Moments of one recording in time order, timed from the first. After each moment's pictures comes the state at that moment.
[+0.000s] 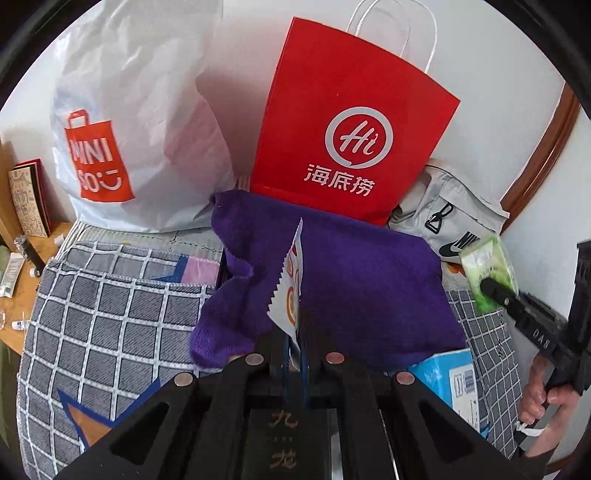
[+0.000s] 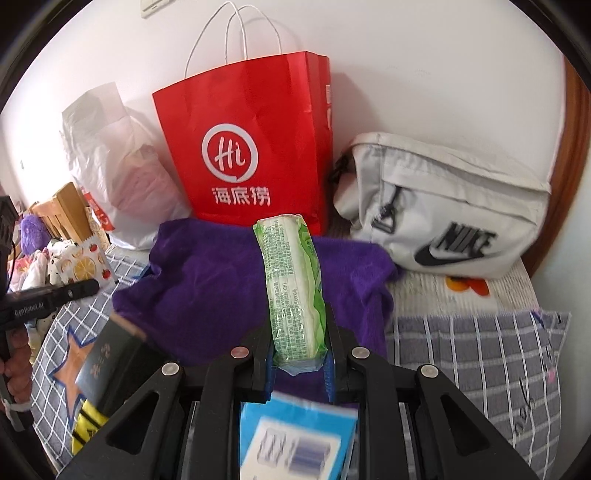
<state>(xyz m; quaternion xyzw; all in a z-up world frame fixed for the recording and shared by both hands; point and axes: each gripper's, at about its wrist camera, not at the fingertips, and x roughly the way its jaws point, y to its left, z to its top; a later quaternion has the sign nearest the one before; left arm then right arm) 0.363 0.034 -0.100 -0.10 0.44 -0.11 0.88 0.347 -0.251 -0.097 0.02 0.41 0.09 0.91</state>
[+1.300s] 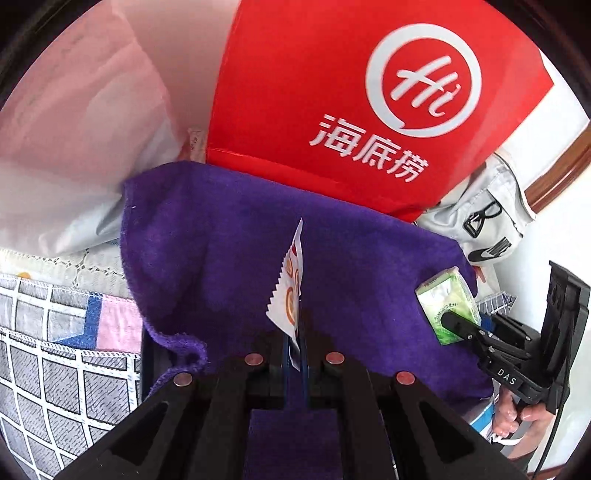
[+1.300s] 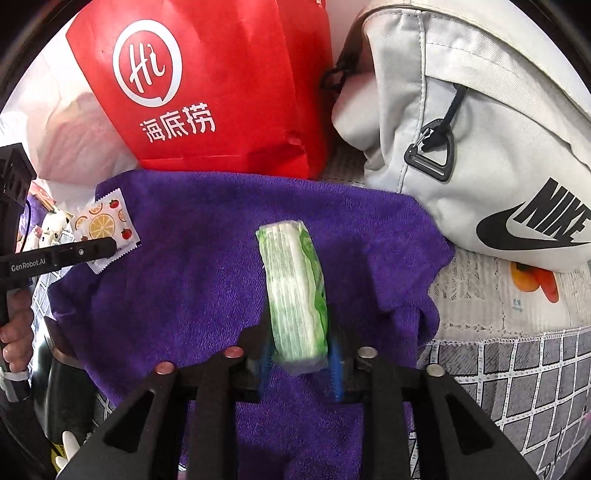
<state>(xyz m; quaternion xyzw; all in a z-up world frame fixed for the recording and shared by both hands) 0.480 -0.001 -0.177 -0.11 0.52 -0.16 0.83 0.436 -0.250 -0.203 0.02 0.53 0.12 0.84</state>
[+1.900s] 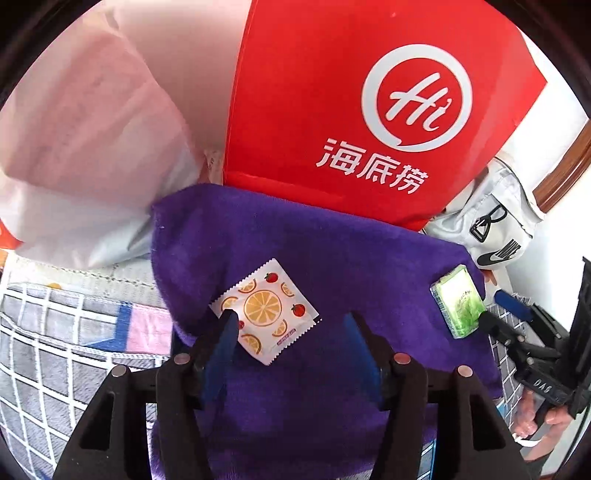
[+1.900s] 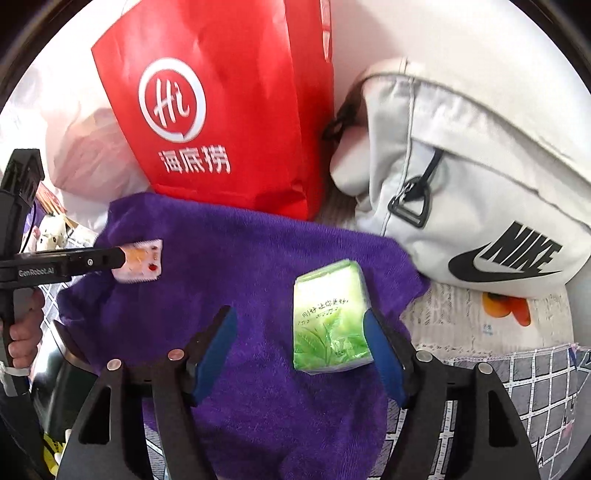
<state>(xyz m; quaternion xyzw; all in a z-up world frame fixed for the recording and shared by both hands) 0.471 0.002 -0.159 -0.08 0.50 -0.12 0.85 0.422 -0.263 -0.162 0.01 0.47 0.11 0.88</state>
